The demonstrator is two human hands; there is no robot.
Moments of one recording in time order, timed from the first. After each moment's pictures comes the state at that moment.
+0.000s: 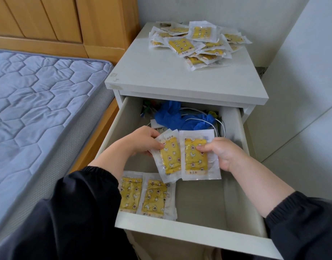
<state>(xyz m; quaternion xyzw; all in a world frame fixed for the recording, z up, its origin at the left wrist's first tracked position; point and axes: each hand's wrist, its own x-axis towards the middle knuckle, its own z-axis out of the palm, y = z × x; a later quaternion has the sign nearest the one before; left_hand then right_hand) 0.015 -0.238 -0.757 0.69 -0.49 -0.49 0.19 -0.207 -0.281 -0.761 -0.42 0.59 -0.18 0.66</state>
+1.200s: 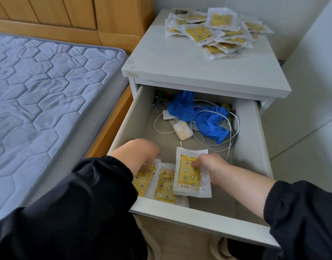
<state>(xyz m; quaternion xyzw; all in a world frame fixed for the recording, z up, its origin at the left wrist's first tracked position) 0.020 -0.210 -0.785 0.62 -0.67 -0.22 -0.35 -0.164 -0.244 -0.822 -0.39 0.70 -0.07 0.60</state>
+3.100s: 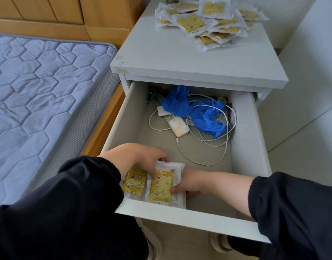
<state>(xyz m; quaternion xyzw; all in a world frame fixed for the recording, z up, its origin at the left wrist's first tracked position) 0.016 -0.211 -0.800 0.57 -0.71 -0.36 -0.23 -0.155 -0.208 -0.855 -0.57 0.50 0.15 0.63</state>
